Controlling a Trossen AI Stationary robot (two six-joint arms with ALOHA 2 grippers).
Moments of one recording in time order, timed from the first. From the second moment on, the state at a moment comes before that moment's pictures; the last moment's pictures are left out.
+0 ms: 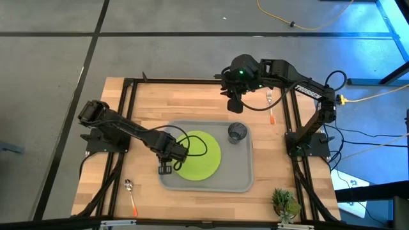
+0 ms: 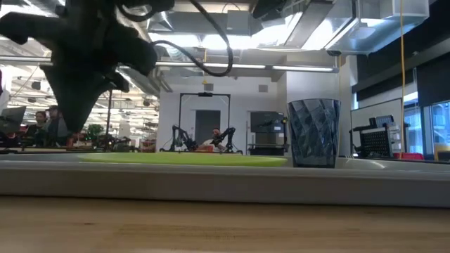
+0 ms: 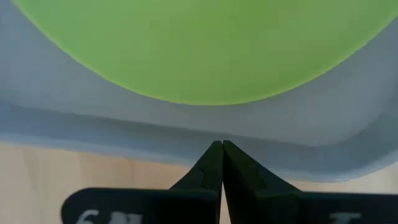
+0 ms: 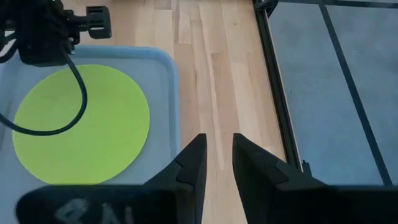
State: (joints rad) left arm -0.29 1.65 1.09 -0.96 0.02 -0.43; right arm -0.24 1.68 2.03 -1.18 0.02 -0.21
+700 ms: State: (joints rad) left arm -0.27 1.65 0.98 -0.71 0.05 -0.36; right arm -0.24 1.68 2.03 -1.18 -0.22 -0.27
